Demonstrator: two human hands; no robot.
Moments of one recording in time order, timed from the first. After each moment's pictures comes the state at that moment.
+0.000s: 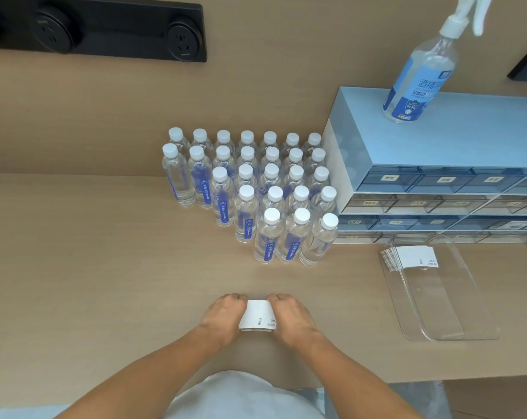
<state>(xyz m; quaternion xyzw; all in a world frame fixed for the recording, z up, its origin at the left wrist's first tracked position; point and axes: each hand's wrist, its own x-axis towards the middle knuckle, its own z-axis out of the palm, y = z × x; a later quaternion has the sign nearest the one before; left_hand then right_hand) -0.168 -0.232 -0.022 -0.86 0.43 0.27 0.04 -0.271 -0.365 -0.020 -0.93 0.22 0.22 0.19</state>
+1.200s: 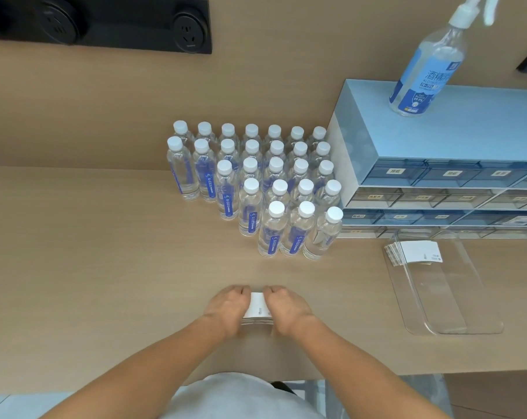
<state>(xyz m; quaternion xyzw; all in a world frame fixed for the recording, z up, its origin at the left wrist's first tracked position) -0.168 -0.230 -0.019 -0.85 0.46 0.27 0.06 -0.255 -0.354 -0.004 -0.93 0.16 0.29 0.15</state>
